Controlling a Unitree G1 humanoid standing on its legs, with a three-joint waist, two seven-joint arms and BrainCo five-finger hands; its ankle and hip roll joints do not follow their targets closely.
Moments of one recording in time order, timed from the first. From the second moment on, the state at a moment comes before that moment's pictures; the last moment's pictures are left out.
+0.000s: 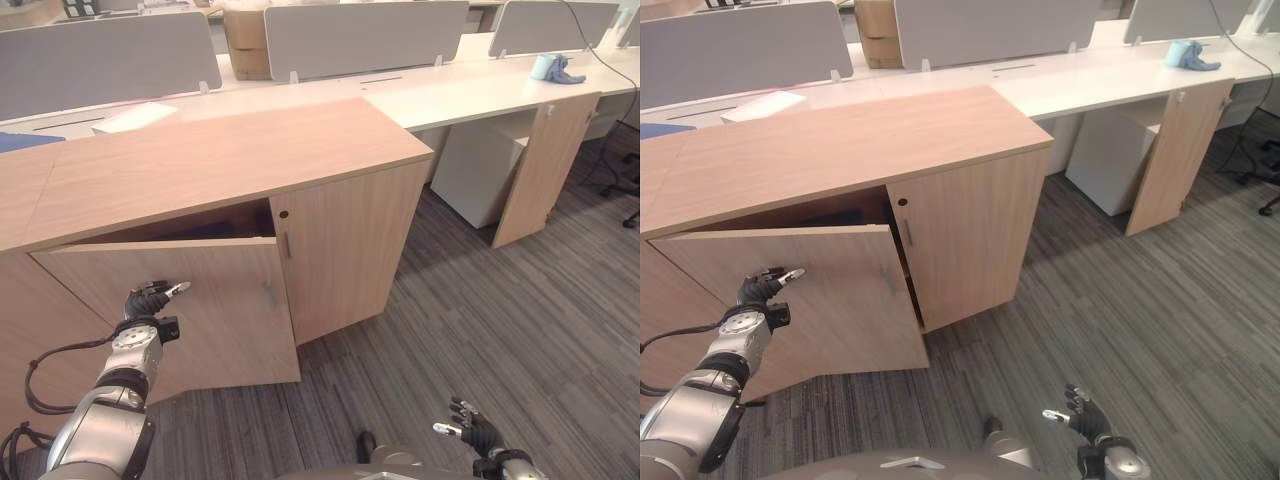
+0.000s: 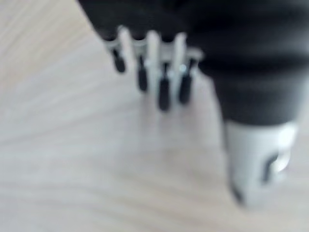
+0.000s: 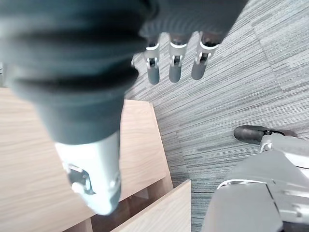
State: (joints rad) left arm -0.45 0.54 -0.19 1.14 -0.62 -0.15 -0.06; right arm 0.18 -0.35 0.28 0.83 0.41 -0.19 0.30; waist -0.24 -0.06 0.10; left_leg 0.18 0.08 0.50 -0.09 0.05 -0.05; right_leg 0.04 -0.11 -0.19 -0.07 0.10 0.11
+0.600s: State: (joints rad) left arm 0.10 0.19 -0.15 1.21 -0.63 -0.04 -0.13; right arm 0.09 -0.29 0.24 1.04 0.37 -0.15 0.28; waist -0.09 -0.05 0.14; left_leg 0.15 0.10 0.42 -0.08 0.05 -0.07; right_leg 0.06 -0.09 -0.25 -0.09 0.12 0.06
